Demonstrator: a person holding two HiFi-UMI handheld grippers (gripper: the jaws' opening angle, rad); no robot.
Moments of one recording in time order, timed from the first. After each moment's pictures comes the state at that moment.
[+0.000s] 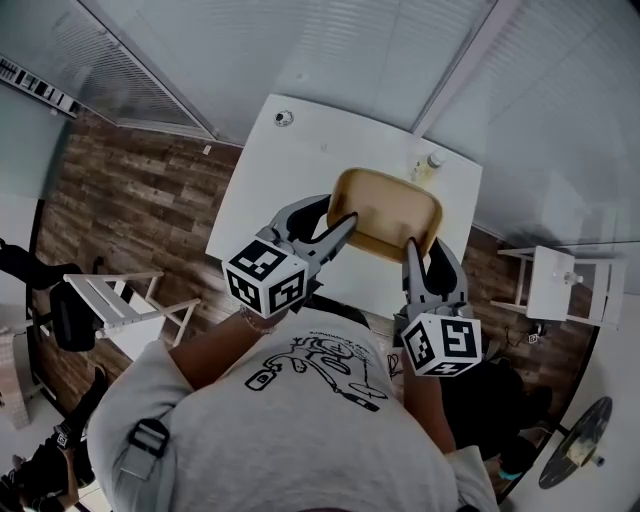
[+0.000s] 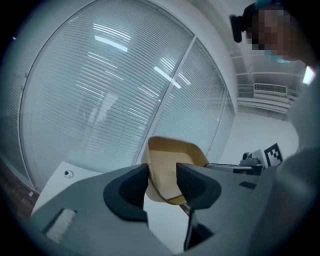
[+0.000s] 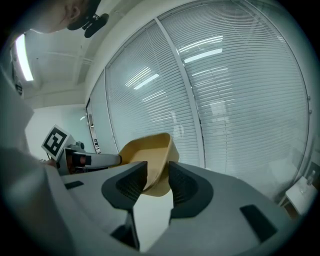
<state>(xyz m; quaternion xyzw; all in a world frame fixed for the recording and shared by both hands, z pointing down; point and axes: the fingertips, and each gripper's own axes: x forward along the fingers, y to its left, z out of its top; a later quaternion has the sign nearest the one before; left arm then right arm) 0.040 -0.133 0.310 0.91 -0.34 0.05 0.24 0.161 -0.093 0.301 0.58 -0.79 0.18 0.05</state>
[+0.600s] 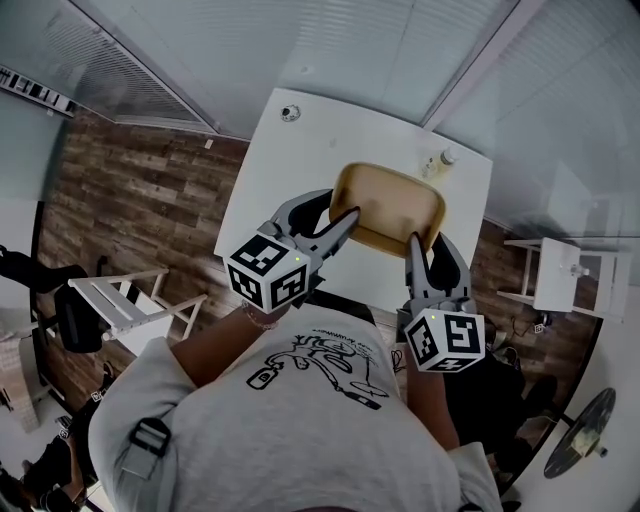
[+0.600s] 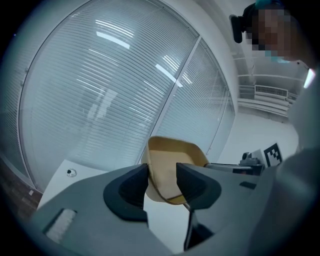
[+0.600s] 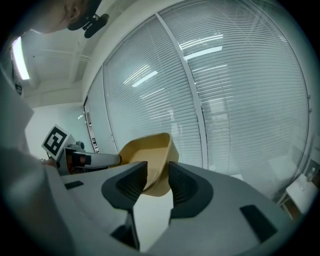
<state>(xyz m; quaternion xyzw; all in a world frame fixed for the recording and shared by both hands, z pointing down) 0.010 -0.152 0.320 0.91 -0.33 0.06 0.25 0.131 -0.110 0.310 0.59 -0.78 0.18 0.06</state>
